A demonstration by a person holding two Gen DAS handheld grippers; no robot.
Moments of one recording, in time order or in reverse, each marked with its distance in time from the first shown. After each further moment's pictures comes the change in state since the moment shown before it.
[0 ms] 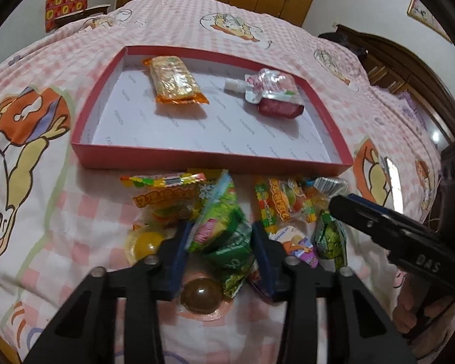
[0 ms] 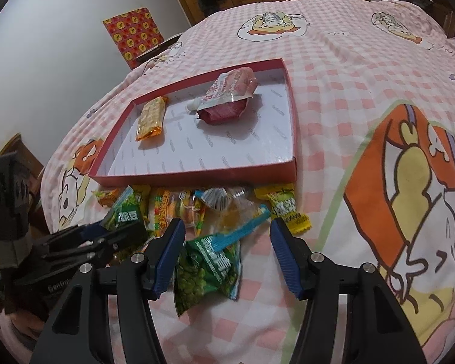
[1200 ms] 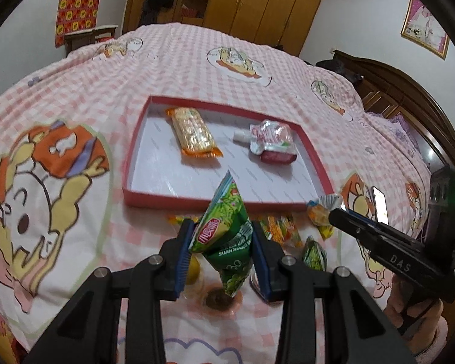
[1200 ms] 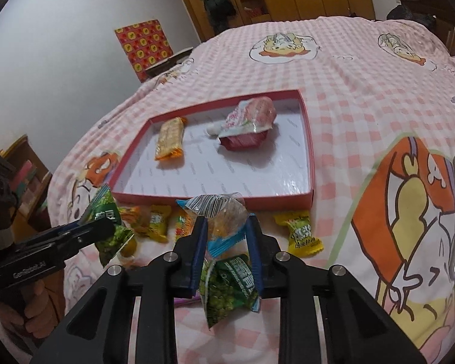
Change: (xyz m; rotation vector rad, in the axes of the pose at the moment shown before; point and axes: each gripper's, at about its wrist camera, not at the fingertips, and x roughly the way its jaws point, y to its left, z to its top) left arm -0.060 0.014 0.020 -0.007 -0.135 -0.001; right arm -0.023 0.021 0.009 -0.047 -0.096 0.003
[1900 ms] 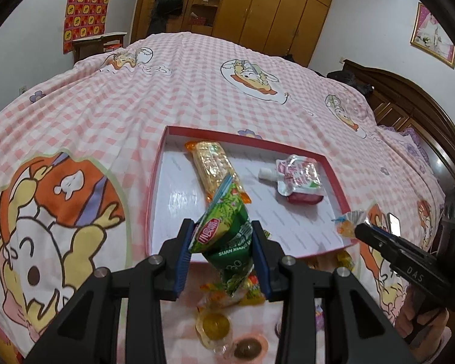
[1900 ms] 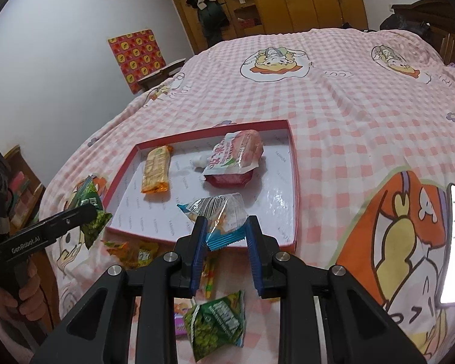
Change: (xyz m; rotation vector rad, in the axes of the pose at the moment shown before) left arm 0.026 0.027 0.046 -0.018 -0.033 0.039; right arm 0.010 -0.012 0.035 0.006 -0.042 -0.048
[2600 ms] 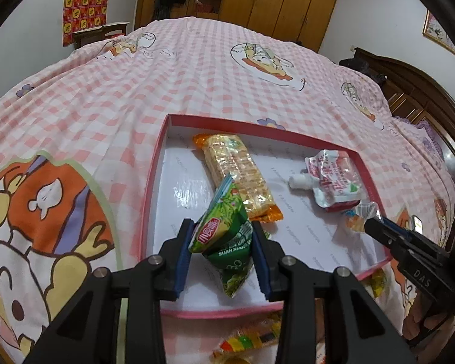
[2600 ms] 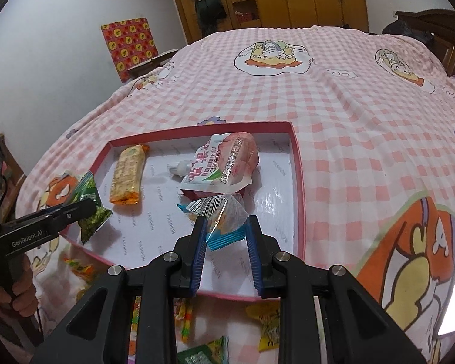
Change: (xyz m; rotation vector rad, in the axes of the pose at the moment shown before) left arm 0.065 0.013 0.016 0.008 0.064 0.048; right arm 0.050 0.000 0.015 -0.055 0.029 -0.071
